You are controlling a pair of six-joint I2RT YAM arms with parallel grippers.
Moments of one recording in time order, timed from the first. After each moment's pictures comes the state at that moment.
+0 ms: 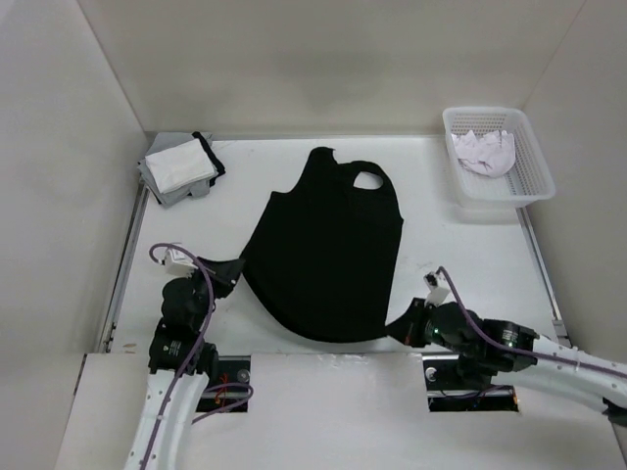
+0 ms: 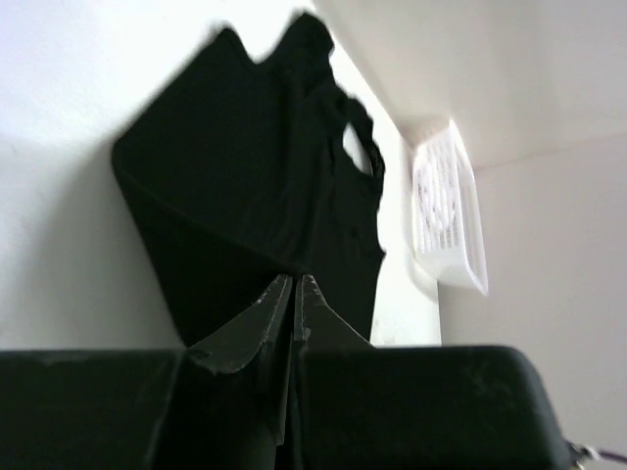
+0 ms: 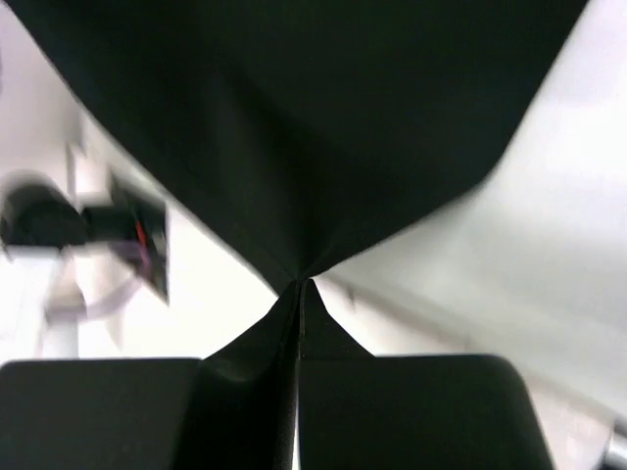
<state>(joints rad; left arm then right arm) -0.08 0.21 0.23 -0.21 0.13 -1.00 1.12 0.32 0.33 -0.54 0.23 1.10</state>
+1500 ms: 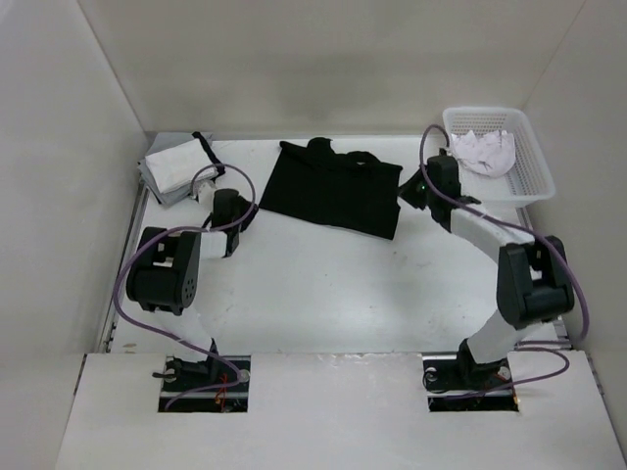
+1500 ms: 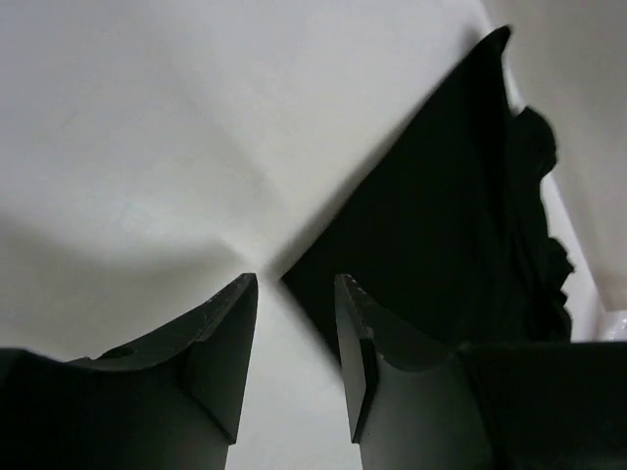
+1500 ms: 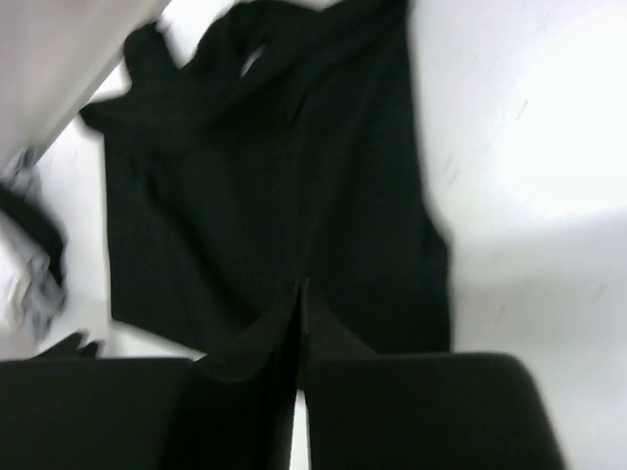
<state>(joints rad) -0.16 1.80 0.83 0.43 -0.18 -1.00 0.18 1.71 1.13 0.01 -0.05 0.78</state>
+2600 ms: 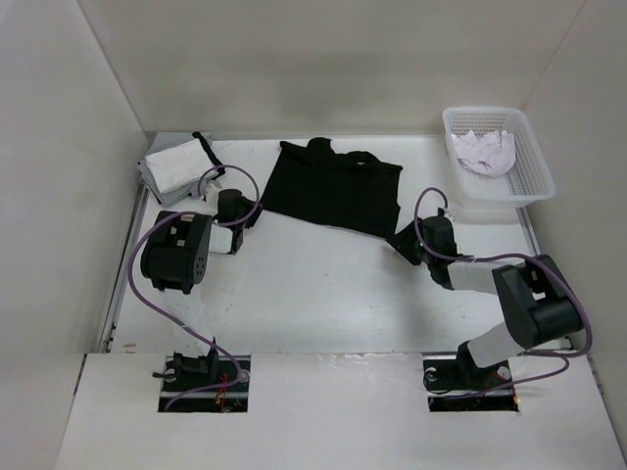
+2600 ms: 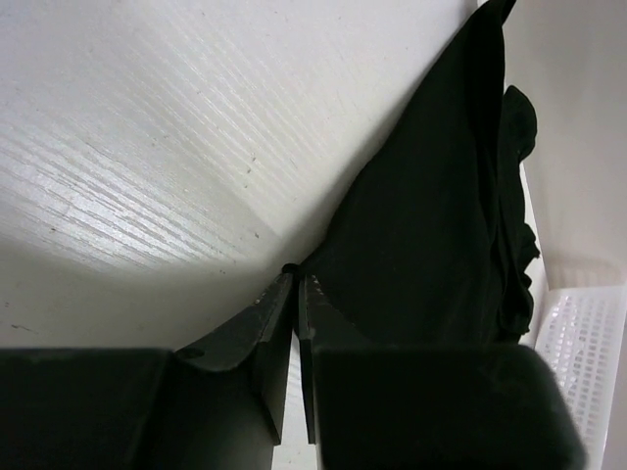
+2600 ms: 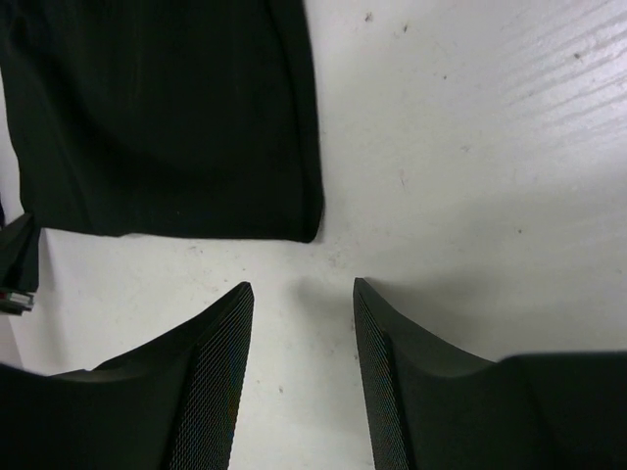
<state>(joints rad) -0.14 1.95 0.82 0.64 -0.06 -1.11 0.29 1.51 0.49 0.40 -0.01 0.94</state>
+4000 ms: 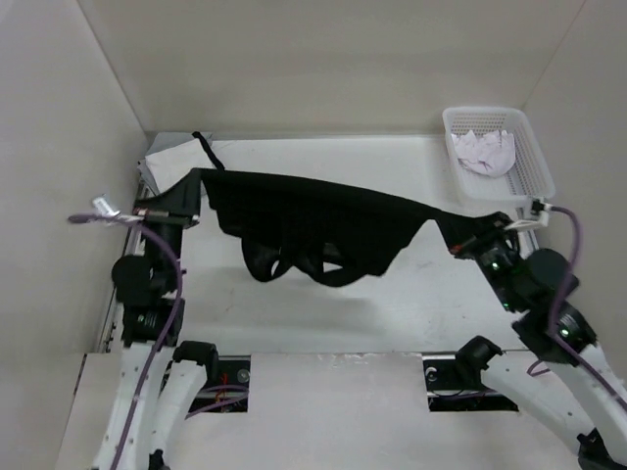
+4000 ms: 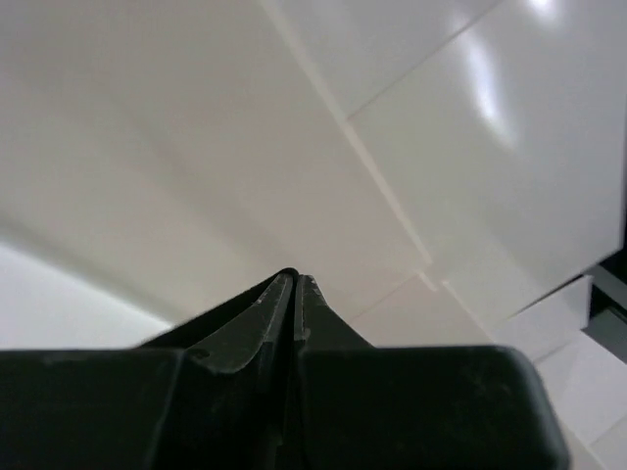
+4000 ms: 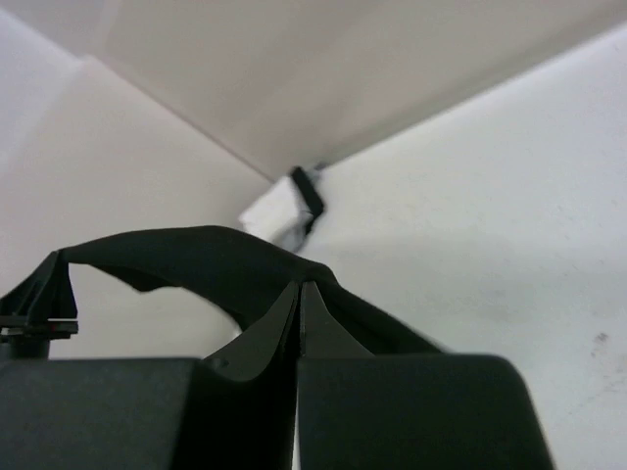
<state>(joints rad) -0.12 0.60 0.69 0.29 -0.07 -1.02 0.59 0.53 0.83 -0.26 0.26 0.79</state>
